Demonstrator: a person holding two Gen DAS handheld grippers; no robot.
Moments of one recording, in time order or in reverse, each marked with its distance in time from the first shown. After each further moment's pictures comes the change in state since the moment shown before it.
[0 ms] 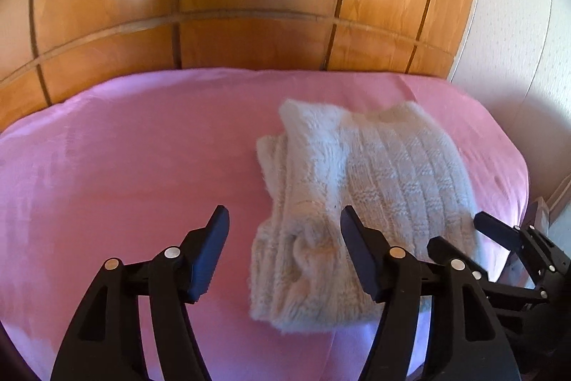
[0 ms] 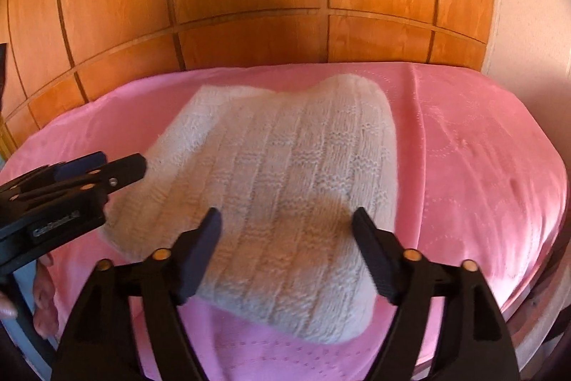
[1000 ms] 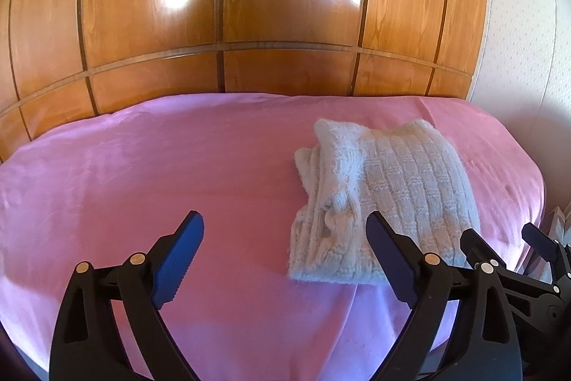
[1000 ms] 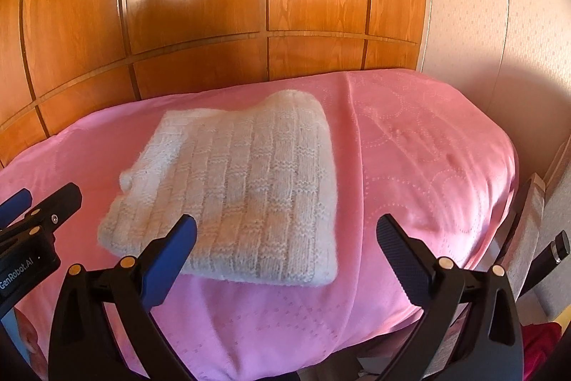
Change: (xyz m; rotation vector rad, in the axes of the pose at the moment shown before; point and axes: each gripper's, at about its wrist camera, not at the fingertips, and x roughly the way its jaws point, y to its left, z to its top) left arm -0.066 0.005 -0.030 -0.010 -0.103 0.130; right arm -0.044 0.005 -0.006 0.122 -0.082 -0.209
